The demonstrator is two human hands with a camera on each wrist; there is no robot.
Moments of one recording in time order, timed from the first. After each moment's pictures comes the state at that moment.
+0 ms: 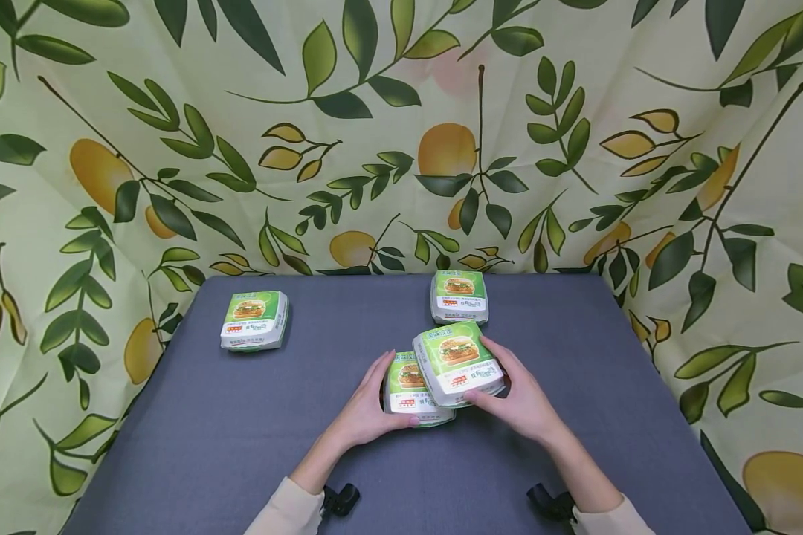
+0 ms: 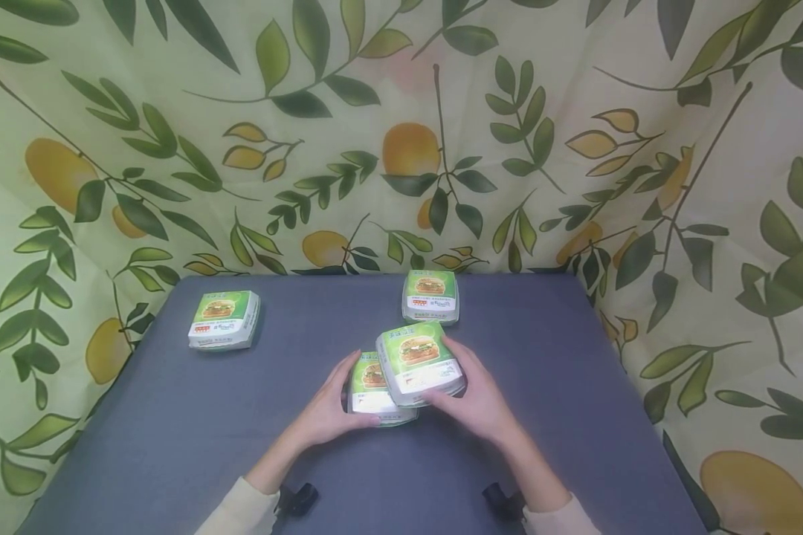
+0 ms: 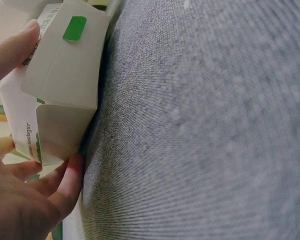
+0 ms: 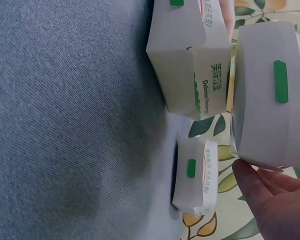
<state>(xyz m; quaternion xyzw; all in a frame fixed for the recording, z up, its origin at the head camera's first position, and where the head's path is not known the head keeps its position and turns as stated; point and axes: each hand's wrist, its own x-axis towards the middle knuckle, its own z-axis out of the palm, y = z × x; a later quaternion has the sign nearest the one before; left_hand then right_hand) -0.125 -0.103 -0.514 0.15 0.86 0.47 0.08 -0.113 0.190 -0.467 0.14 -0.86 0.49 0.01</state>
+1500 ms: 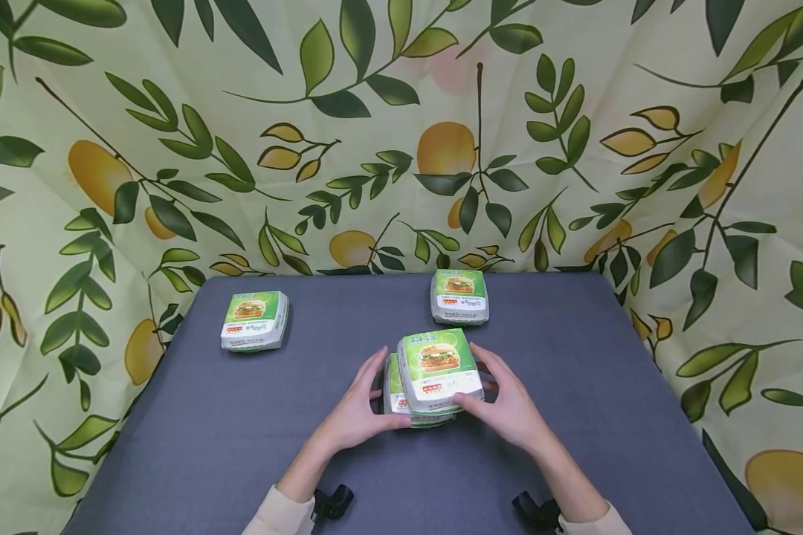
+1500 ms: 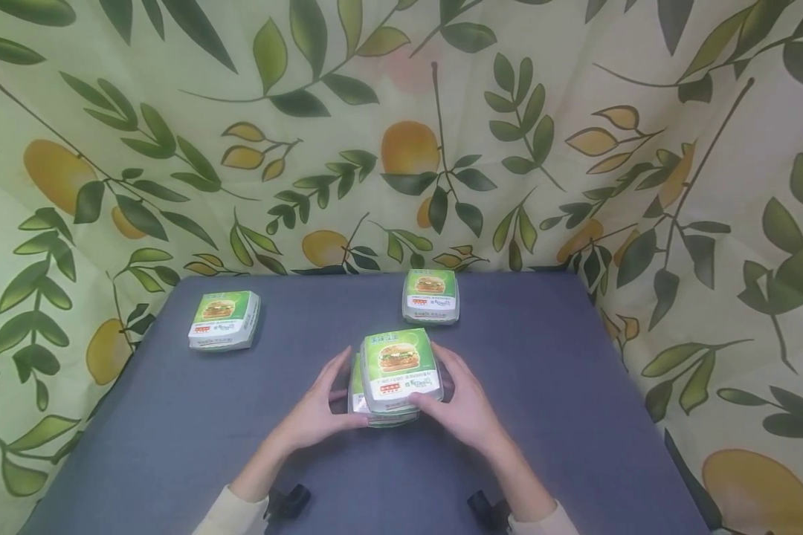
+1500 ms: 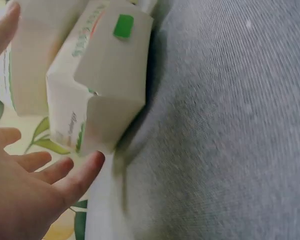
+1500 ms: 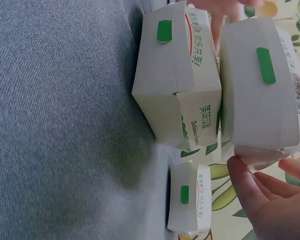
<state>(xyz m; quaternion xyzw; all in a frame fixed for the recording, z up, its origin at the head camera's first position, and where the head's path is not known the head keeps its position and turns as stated) -0.116 -0.116 -0.495 0.16 0.82 0.53 0.10 -0.105 0.167 -0.470 0.12 -0.84 0.52 0.02</state>
